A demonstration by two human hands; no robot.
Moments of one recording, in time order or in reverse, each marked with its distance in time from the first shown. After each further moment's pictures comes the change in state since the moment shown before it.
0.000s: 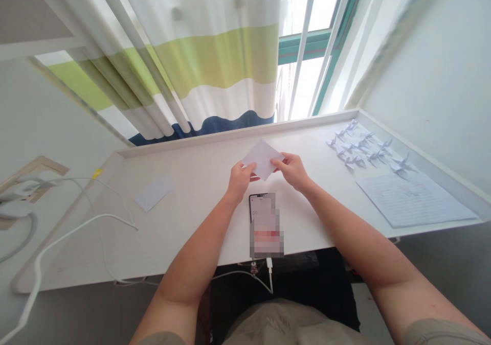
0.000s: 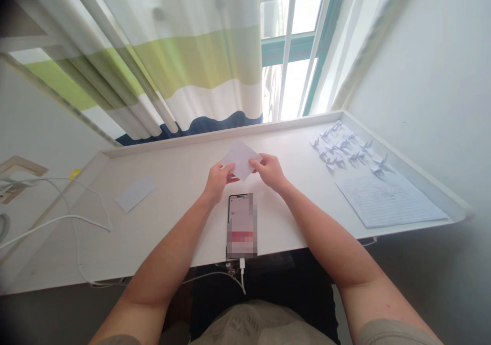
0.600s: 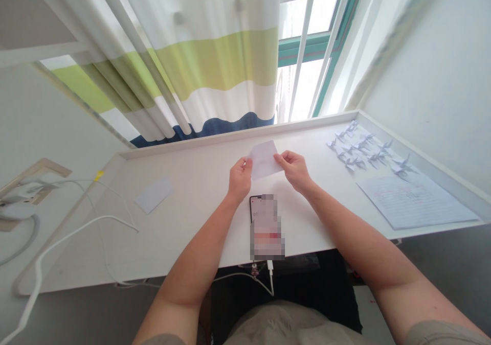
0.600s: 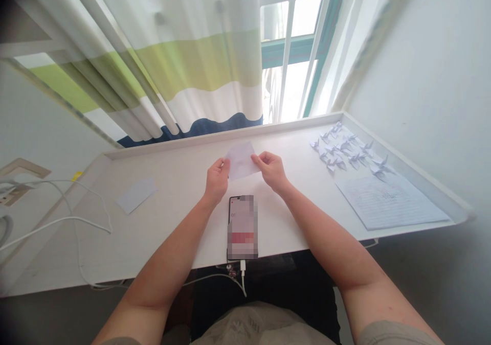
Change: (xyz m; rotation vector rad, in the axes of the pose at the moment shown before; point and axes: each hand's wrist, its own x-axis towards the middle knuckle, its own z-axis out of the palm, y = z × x) left_hand 0.001 -0.006 -0.004 0.119 0.003 0.319; right_hand 0.001 -0.001 0.000 0.046 0.107 -0.045
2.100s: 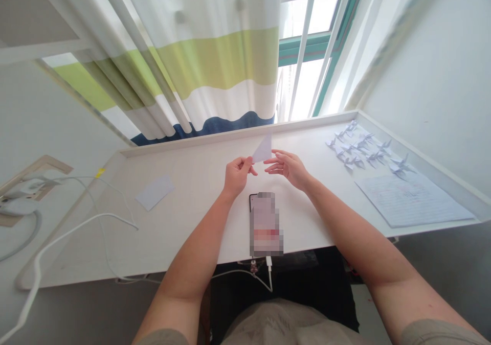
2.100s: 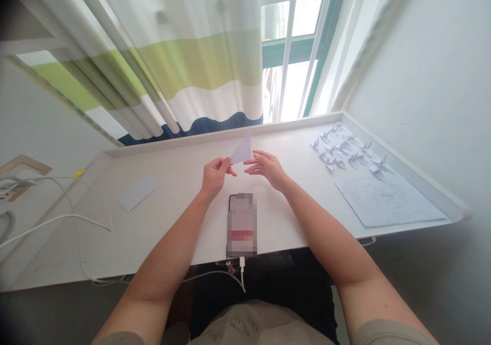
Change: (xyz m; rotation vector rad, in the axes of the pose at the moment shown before) left_hand 0.009 -0.001 -0.013 0.060 -0.008 0.069; right_hand 0.003 -0.003 -0.009 0.246 -0.245 0.273
